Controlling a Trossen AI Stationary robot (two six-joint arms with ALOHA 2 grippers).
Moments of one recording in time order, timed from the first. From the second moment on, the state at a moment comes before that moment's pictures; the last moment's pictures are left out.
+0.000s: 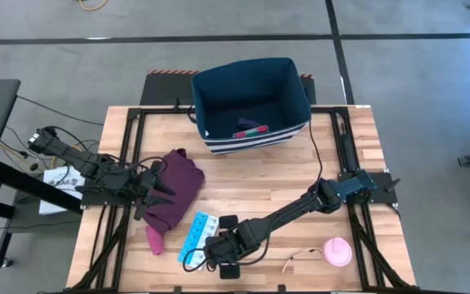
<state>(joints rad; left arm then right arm) -0.47 0.54 0.53 -0.38 -0.22 -0.28 0.47 2.46 2.27 -0.99 0.08 0.37</state>
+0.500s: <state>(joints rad) -0.47 0.54 0.53 -0.31 -0.23 -0.28 0.45 2.22 2.34 -1.22 0.44 0.03</state>
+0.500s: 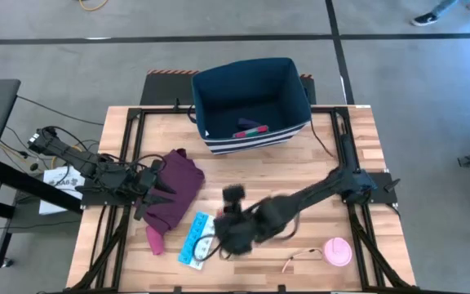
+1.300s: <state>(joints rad) -0.46 0.54 0.53 -0.30 -0.39 -0.18 -0.43 2.10 2.32 -1.16 0.10 -0.08</state>
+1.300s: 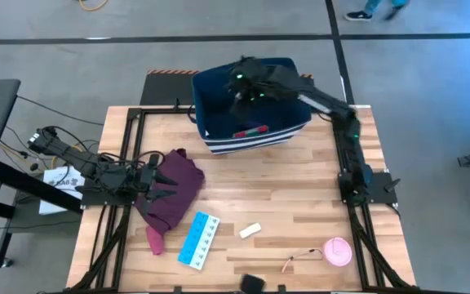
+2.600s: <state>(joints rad) -0.47 0.54 0.53 -0.39 -0.42 -0.28 -0.07 1.76 2.32 -1.24 0.05 0.06</state>
